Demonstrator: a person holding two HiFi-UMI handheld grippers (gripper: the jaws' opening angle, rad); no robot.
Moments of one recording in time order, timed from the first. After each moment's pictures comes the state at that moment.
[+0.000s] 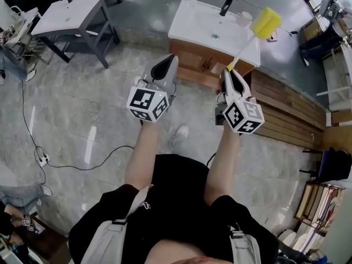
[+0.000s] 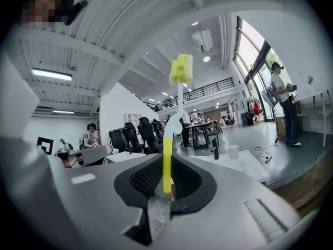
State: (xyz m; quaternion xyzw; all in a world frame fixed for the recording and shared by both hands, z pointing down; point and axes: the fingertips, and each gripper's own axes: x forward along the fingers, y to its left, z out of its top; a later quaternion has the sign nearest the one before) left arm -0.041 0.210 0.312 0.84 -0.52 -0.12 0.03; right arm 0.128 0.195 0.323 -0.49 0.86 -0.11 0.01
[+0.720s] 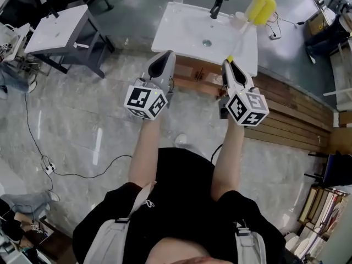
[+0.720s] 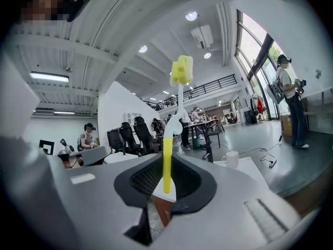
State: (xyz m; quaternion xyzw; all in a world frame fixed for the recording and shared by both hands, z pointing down) left arm 0.022 0.057 0.320 0.84 -0.52 -0.13 0.03; right arm 0.194 0.035 0.330 -0.48 0.87 -0.12 0.01
